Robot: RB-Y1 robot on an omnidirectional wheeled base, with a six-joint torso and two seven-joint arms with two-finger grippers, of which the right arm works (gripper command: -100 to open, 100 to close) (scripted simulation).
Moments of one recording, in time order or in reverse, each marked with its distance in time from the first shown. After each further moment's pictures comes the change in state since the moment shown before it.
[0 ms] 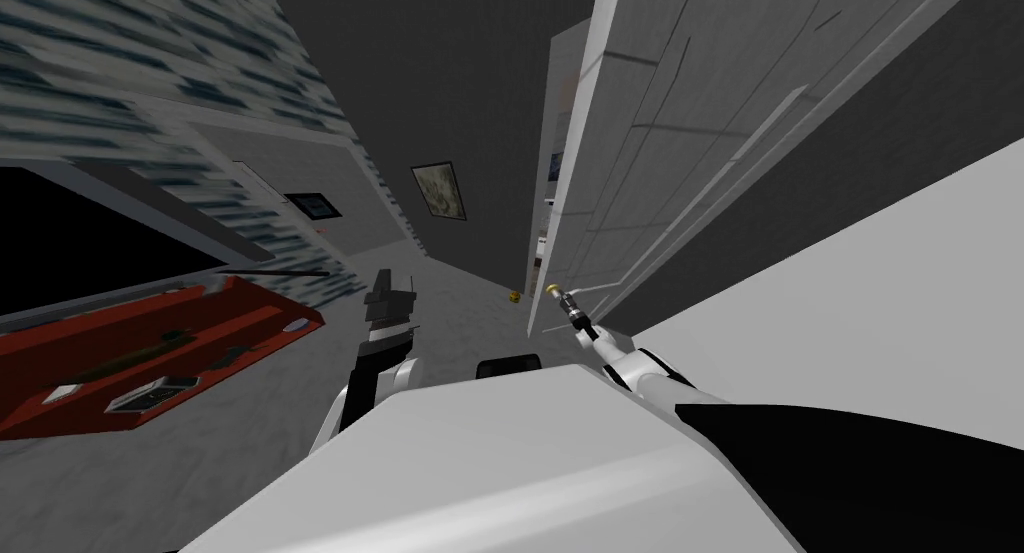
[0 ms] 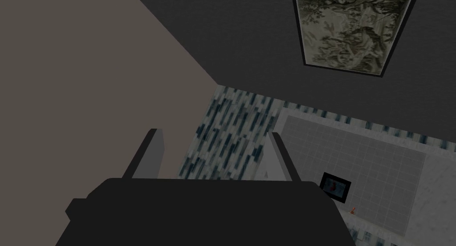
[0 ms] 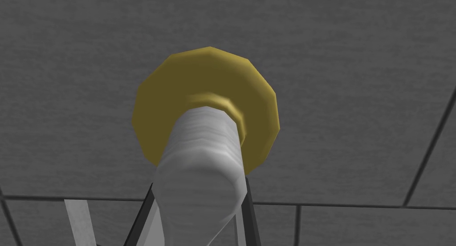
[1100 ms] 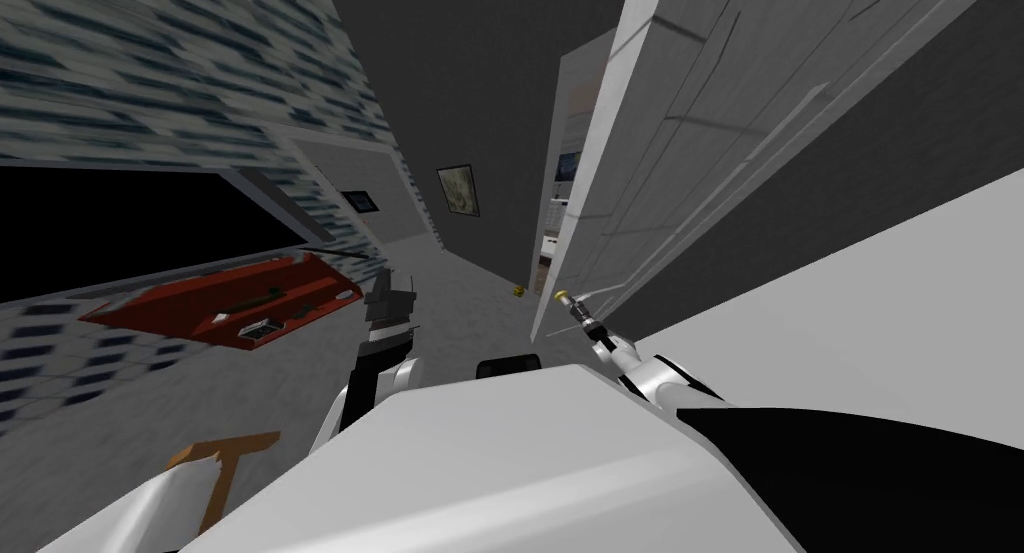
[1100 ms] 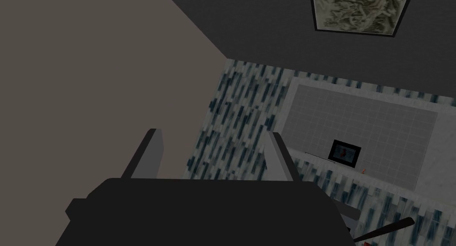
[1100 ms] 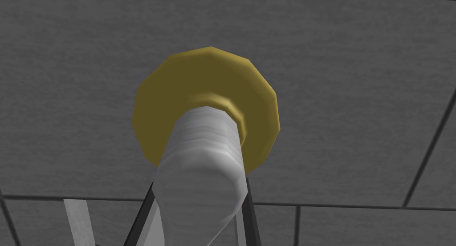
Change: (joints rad) arm 0.071 -0.092 0.054 0.069 0.002 -0.184 -0.090
